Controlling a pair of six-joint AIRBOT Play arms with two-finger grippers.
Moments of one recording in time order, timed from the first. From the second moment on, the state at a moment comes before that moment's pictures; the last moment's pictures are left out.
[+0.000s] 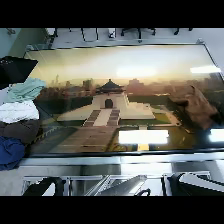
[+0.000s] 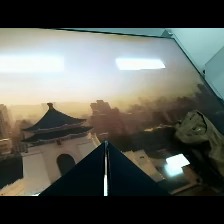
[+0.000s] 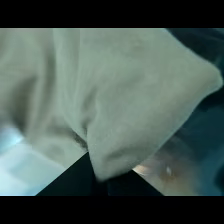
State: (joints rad) left arm 0.06 -0.87 1.46 -2.28 1.12 1.77; right arm -0.93 -1.35 0.98 2.10 -1.09 -1.68
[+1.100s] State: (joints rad) left arm -0.02 -0.89 1.44 -2.27 1.11 1.75; right arm -0.73 -1.03 1.32 2.11 -1.35 -1.57
